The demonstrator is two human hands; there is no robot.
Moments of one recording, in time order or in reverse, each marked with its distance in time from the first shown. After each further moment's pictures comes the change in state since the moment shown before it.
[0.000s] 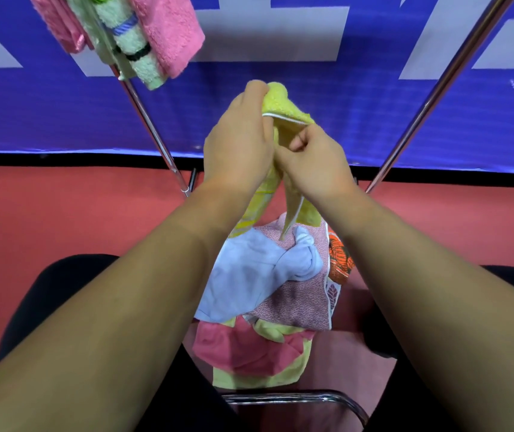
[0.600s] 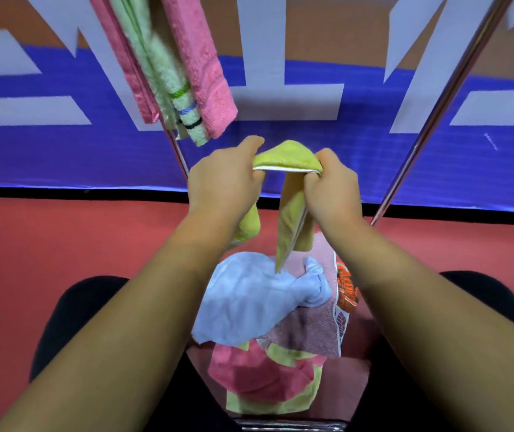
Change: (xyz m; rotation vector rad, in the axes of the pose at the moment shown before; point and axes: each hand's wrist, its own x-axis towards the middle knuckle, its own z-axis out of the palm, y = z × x) left_hand -0.019 0.009 -0.092 0.368 -0.028 0.048; right_hand -0.033 -0.037 -0.033 -0.040 0.189 -0.138
